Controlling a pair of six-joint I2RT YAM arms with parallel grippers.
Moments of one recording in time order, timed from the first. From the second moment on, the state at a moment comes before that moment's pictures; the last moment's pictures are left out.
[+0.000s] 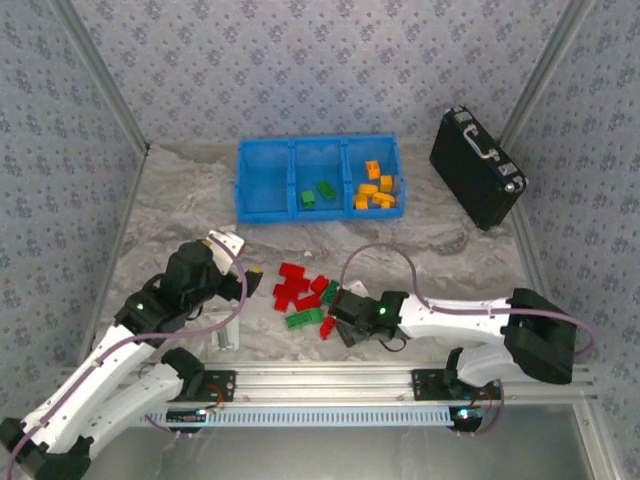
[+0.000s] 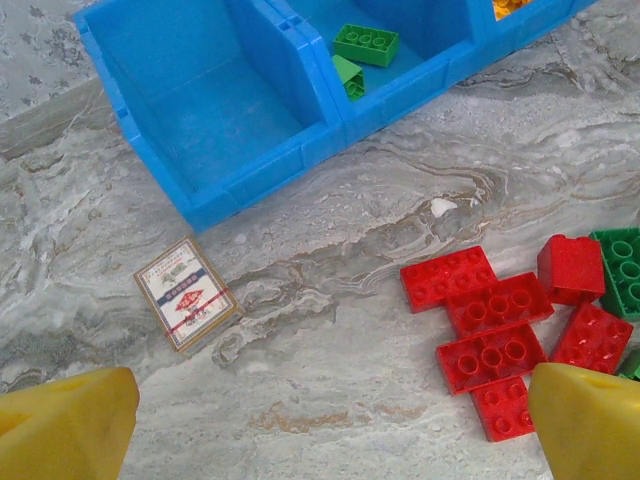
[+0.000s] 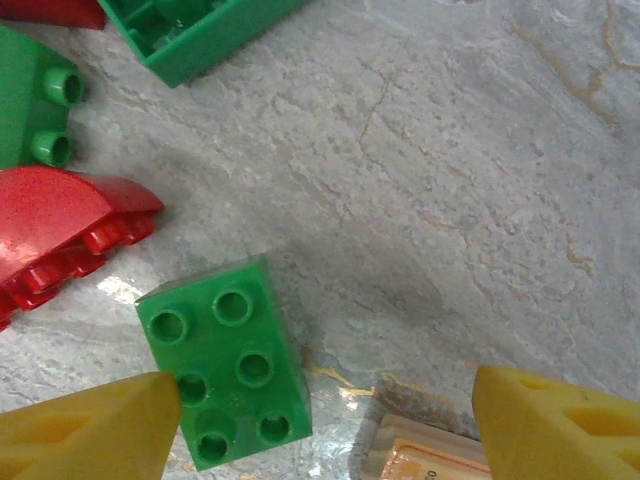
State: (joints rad) left arm -0.64 0.66 0.73 -0.67 -0.19 0.04; right arm 1.18 1.35 0.71 -0.65 0.28 0.62
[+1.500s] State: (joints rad) left arm -0.58 0.66 0.73 -0.65 -0.16 0.04; right arm 0.78 1.74 1.29 -0.50 0.21 0.21
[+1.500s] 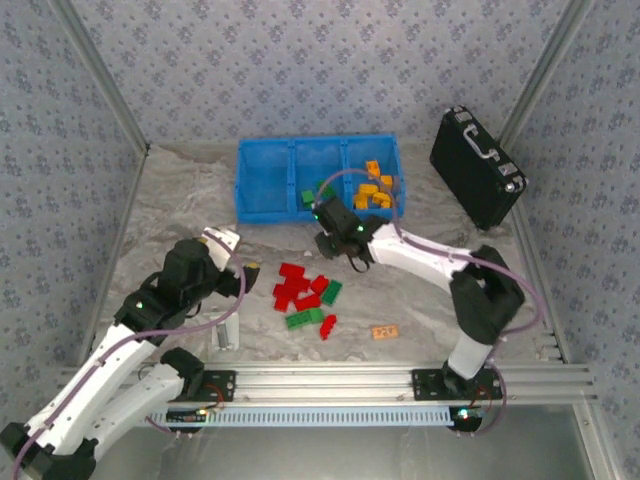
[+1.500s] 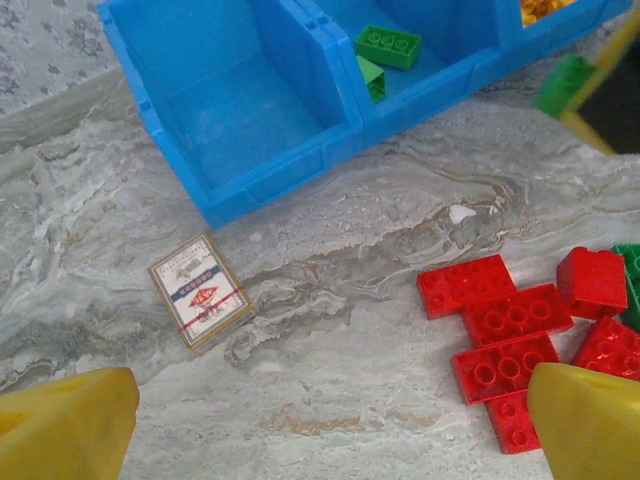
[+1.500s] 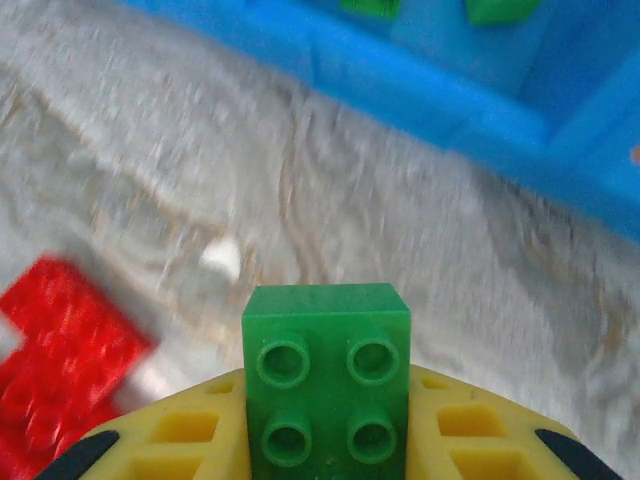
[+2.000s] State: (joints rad) left arm -0.58 0.59 0.72 -0.65 -0.19 0.04; right arm 0.64 2.18 1.78 -0.45 0.13 0.08
